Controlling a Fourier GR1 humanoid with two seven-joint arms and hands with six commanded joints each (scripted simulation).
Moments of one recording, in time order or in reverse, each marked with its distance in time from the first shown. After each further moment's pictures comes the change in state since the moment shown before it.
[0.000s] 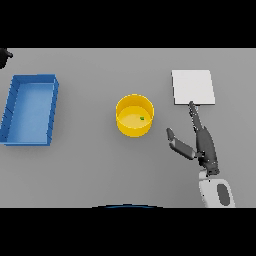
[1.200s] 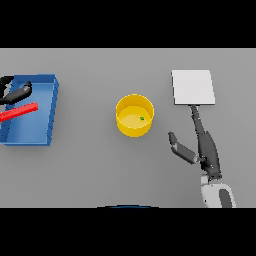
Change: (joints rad) left arm 0.292 0.149 -0.126 -0.360 0.234 -0.130 0.140; right arm 0.049 -0.010 0.009 -0.039 0.015 -0.004 -0.006
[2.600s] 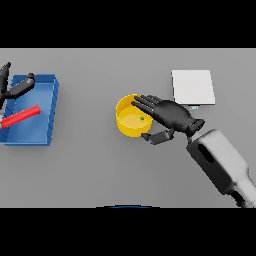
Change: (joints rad) left arm -0.031 -0.041 0.018 0.017 0.003 0.053 -0.056; right arm -0.588 -0.299 0.345 0.265 0.429 0.386 0.017
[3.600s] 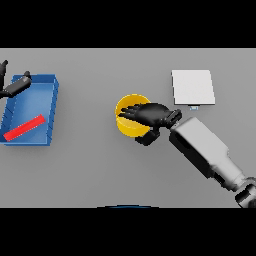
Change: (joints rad) left arm -0.009 0.017 0.007 0.019 0.003 -0.032 -0.031; right arm -0.214 0.077 0.154 0.299 0.080 0.151 -0.050
